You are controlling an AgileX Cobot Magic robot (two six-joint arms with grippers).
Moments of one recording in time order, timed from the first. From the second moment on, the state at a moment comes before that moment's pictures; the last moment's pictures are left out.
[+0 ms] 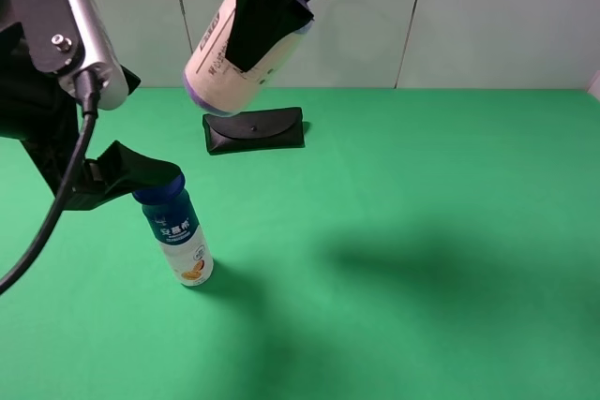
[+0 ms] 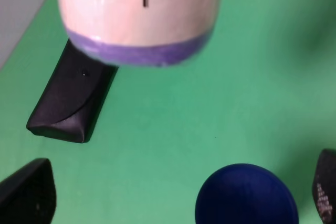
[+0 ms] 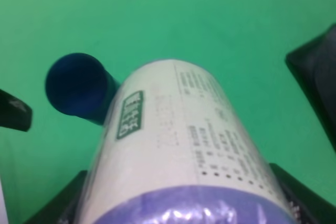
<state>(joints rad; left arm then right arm) -0.52 1.05 -0.68 -0.37 0.38 0.94 0.69 1.79 -1.84 0.40 1.23 -0.63</state>
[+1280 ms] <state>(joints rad) -0.72 1.19 -0.68 -0.37 -0.04 1.01 0.69 1.79 -1.84 0.53 1.23 -0.85</state>
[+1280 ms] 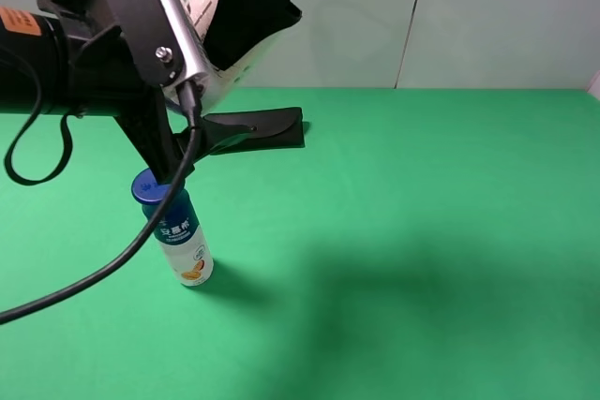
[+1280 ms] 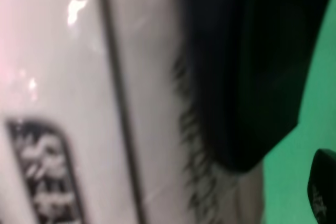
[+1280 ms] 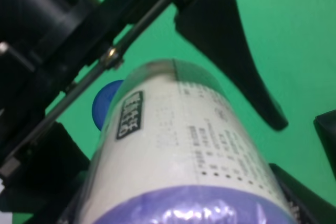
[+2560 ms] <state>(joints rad) -0.72 1.19 -0.68 -0.37 -0.10 0.99 0.70 1.79 -1.84 0.52 1.24 -0.78</state>
